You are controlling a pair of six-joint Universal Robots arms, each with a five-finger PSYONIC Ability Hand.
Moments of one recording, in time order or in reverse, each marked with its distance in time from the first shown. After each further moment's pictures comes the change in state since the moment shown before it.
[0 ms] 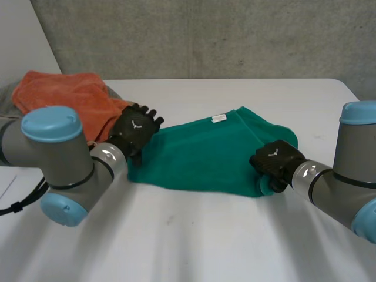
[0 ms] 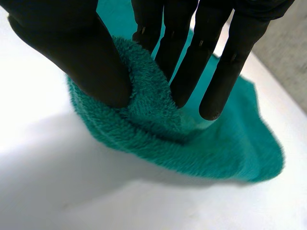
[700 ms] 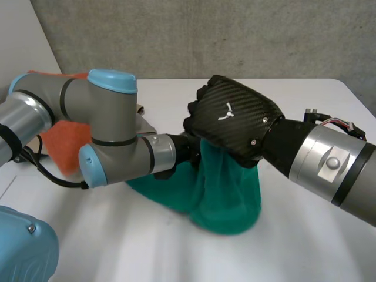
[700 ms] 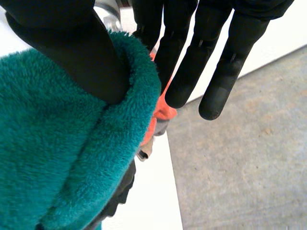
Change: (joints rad) left arm -0.153 -0.354 0.738 -0.655 0.491 -0.295; right arm 0.134 -0.403 -0.017 -0.009 -0.440 -0.184; left_hand 0.933 0.944 0.928 0.943 0.889; right_hand 0.000 0.000 0.000 0.001 0.011
